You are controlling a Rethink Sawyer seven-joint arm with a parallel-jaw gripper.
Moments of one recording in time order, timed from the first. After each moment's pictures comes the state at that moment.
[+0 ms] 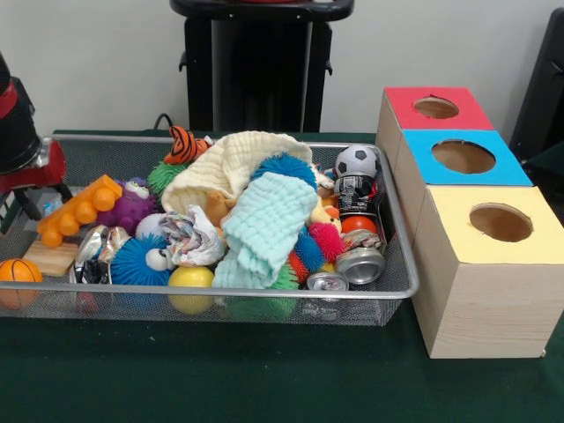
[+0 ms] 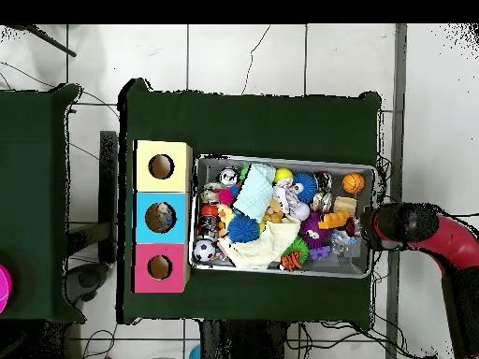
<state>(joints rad) -1.06 -0.32 0.47 1.34 -0.59 0.97 1.30</state>
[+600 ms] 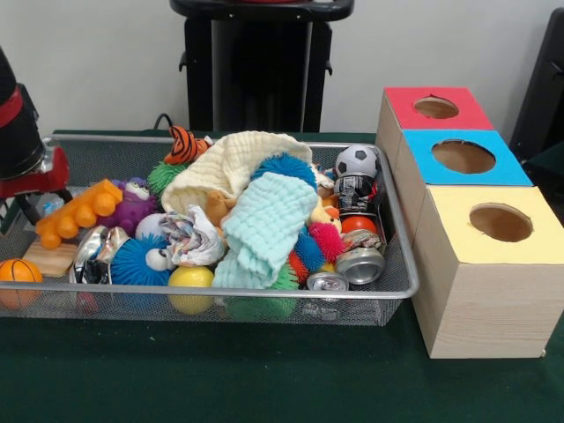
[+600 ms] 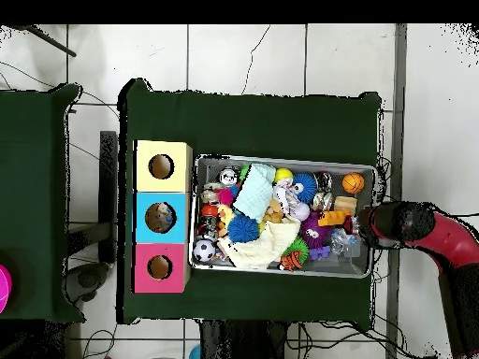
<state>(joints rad) -1.05 -0.32 0.47 1.33 -0.60 0.95 1.30</state>
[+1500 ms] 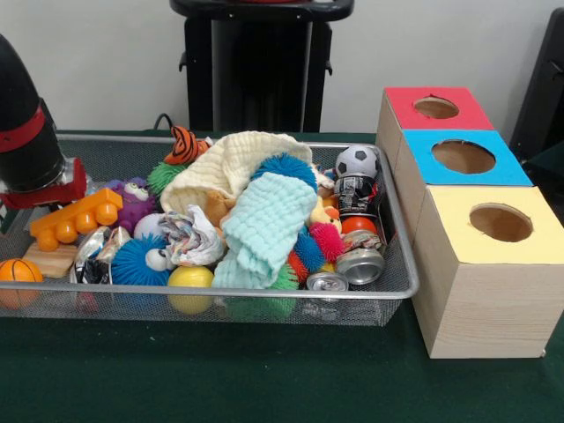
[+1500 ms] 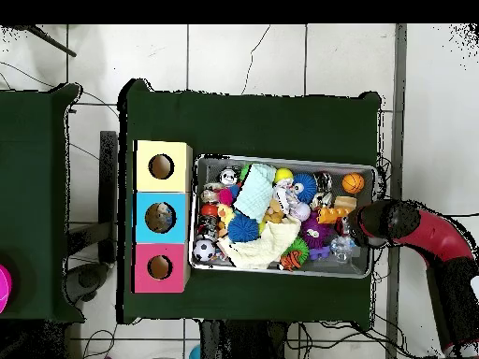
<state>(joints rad) -1.01 -0.28 0.44 1.32 -0.61 0.95 1.30</state>
